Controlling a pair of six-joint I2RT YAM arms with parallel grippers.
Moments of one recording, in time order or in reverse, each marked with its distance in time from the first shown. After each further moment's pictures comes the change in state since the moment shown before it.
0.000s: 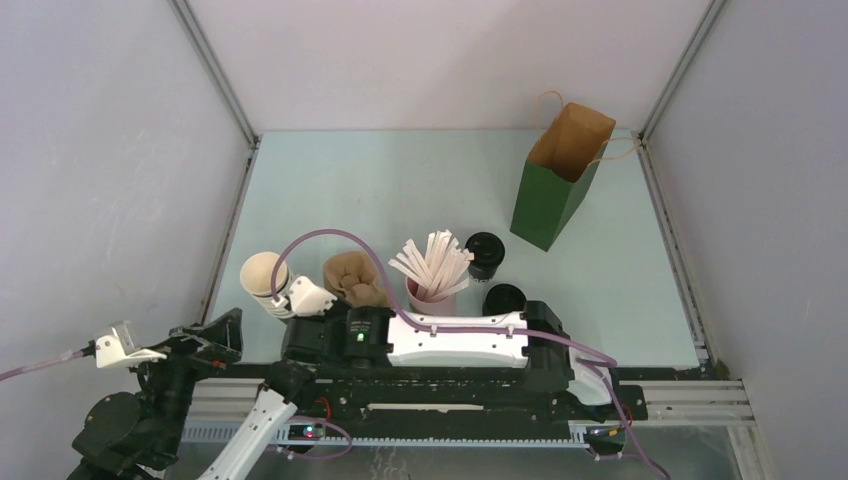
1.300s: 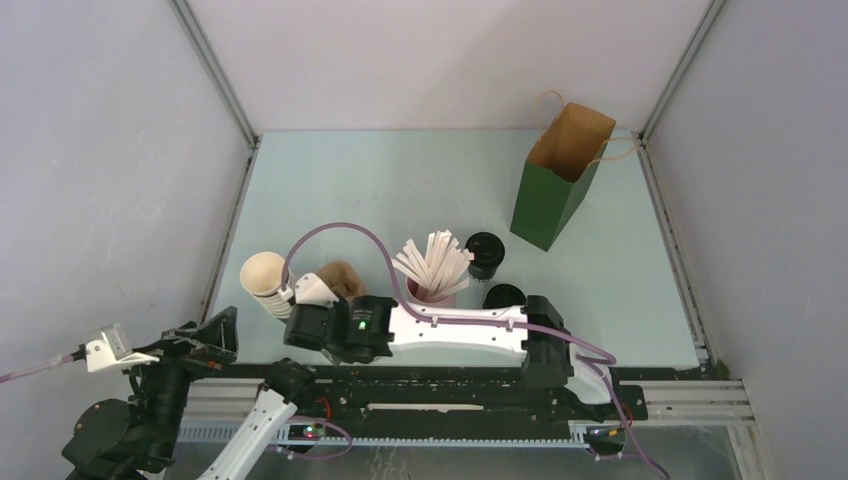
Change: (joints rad) left arm 0.000 0.001 0.023 0.029 -0.001 0.019; right arm -0.040 -0.001 0.014 0.006 -0.301 0.150
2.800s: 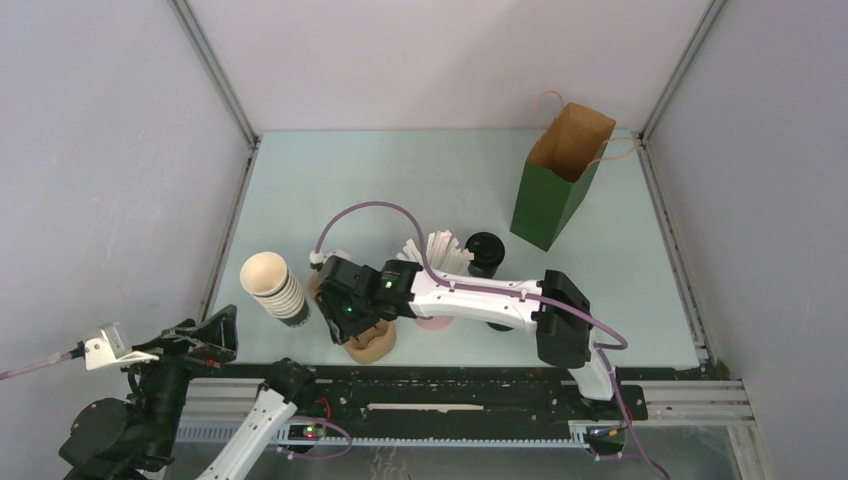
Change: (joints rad) left arm 0.000 0.013 0.010 0.019 0.010 0.034; right arm -0.184 -0.121 -0.299 0.297 -0.460 0.129
